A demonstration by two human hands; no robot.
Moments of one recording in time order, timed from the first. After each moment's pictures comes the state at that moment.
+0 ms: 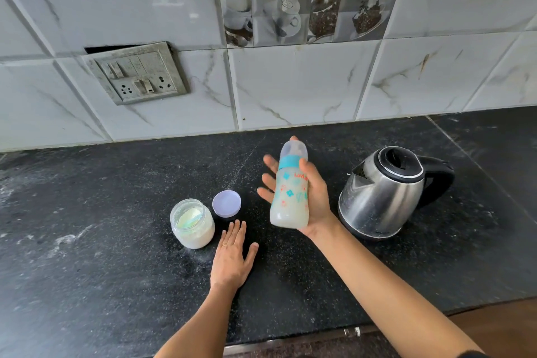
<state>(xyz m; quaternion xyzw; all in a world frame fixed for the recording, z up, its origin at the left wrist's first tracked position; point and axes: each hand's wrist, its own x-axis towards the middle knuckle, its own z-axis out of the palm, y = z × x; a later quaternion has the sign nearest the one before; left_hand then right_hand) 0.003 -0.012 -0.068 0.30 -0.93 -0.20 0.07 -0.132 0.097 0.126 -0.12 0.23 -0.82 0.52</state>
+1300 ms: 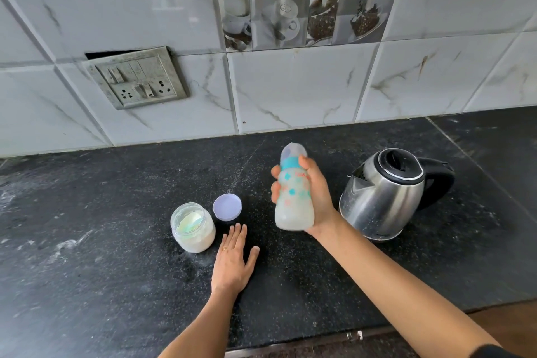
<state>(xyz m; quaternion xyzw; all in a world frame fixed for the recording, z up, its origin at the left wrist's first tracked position) 0.003 -0.013 -0.071 0.30 -0.93 -0.20 0.07 -0.147 0.093 0.120 -0.08 0.25 -0.80 0.53</state>
